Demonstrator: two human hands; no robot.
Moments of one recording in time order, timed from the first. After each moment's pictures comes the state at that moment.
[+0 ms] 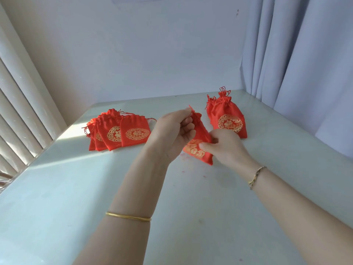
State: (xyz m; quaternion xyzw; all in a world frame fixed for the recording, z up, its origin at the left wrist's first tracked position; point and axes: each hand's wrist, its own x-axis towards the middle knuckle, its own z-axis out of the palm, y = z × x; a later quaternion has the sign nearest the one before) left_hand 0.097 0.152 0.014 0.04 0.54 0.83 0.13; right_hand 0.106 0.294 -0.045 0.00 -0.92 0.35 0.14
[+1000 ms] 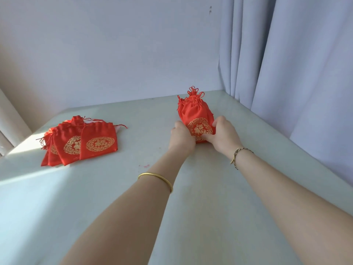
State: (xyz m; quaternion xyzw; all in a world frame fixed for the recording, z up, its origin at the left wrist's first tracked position) left_hand 0.024 0.273 -0.051 0.07 0.89 0.44 0.02; right_hand 0.050 0.389 -0.059 -0.12 -0.92 0.32 0.20
